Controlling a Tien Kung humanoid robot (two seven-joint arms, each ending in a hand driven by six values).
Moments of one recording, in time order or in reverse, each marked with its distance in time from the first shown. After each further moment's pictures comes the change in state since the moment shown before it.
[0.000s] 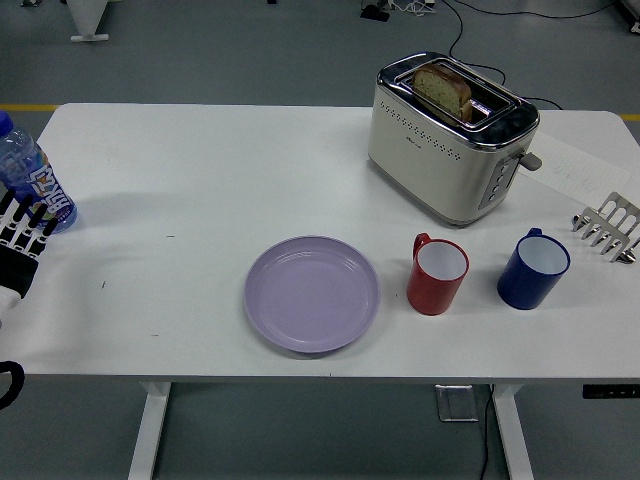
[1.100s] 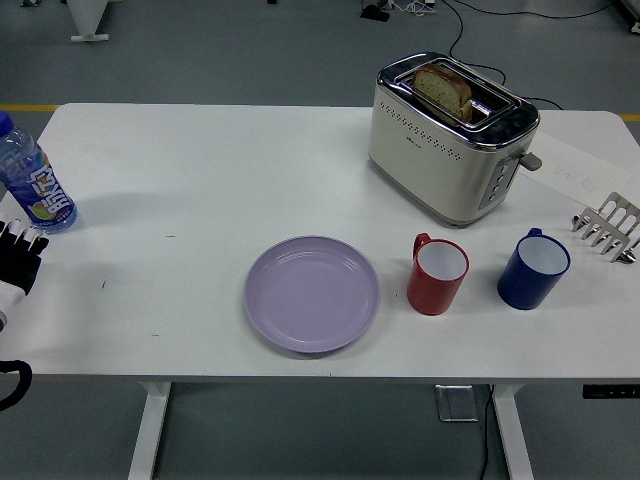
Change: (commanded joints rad) left arm -0.015 -0.004 0.023 0.017 0.032 0.003 -0.027; right arm 0.009 -0.003 -0.002 -0.001 -0.003 -0.001 0.003
